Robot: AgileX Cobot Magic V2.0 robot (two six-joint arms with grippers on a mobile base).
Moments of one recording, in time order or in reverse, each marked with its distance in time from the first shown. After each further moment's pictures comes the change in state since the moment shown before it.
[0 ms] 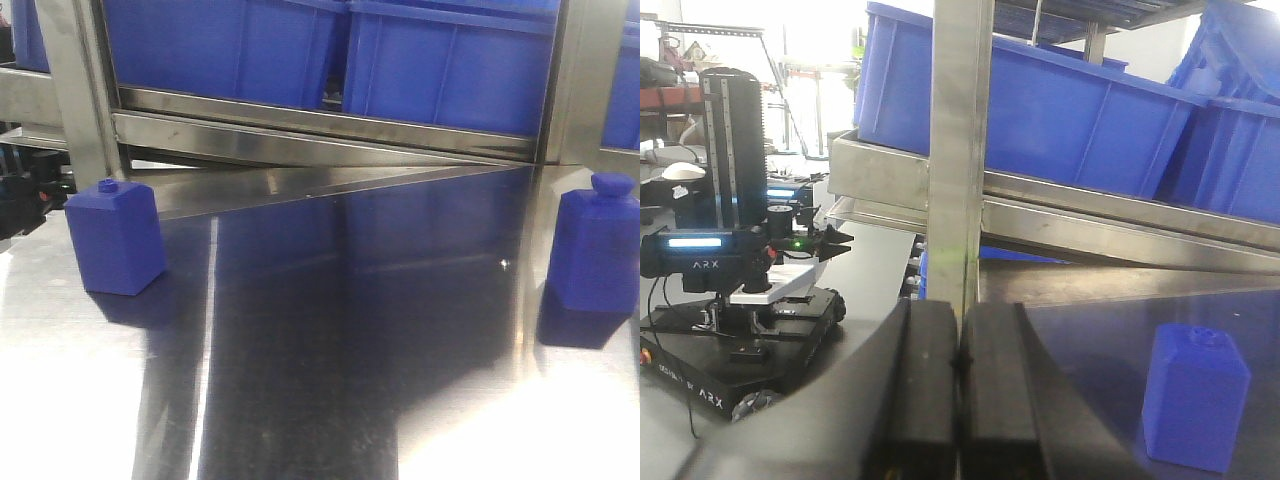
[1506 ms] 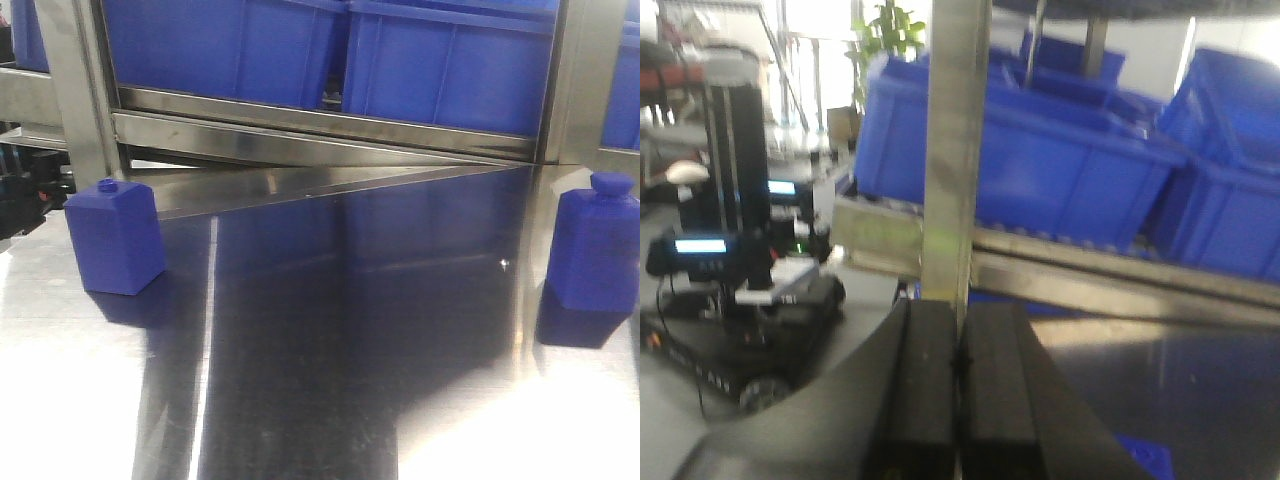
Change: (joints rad) left arm -0.017 0.283 -0.609 -0.009 0.452 -0.004; right arm 0.000 0.000 0.000 0.000 0.000 0.000
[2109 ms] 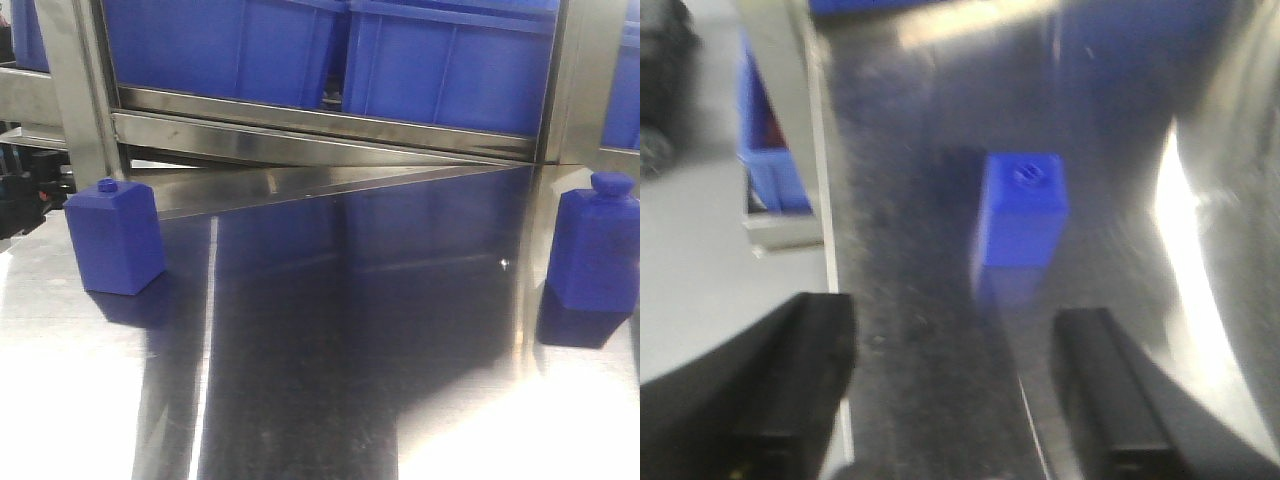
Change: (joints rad) left arm -0.298 0.461 -0.124 -0.010 0.247 0.026; right arm 0.000 0.000 0.000 0.000 0.000 0.000
